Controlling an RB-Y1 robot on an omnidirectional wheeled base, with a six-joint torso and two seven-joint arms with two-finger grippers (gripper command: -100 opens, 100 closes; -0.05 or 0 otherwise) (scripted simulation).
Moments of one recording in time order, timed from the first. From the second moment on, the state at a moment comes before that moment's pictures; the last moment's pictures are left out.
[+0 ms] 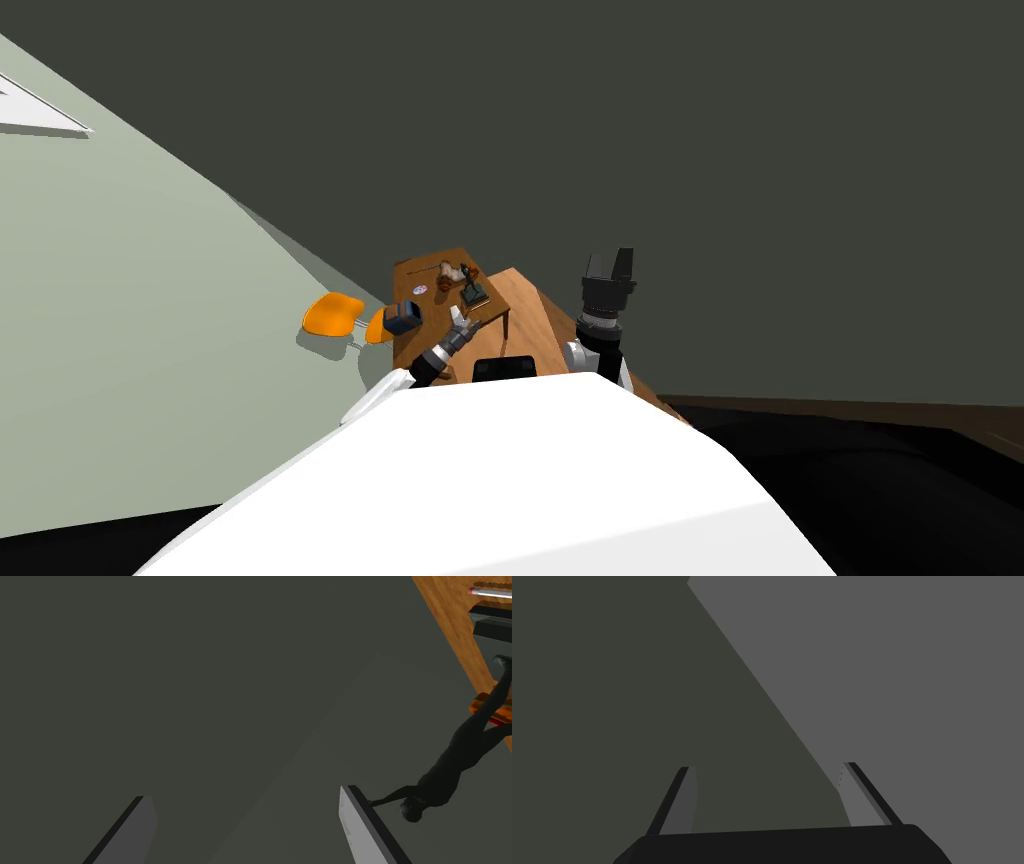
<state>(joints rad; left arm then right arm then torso) 0.51 0.62 -0.38 -2.01 -0.62 -0.30 0.05 0.53 0.02 0.07 -2.37 0.12 -0.61 0.03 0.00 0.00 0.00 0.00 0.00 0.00</state>
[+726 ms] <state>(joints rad) 0.51 0.75 -0.47 -1.91 -0.85 -0.27 0.06 0.53 0.02 0.07 -2.37 0.12 -0.61 0.03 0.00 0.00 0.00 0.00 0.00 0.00</state>
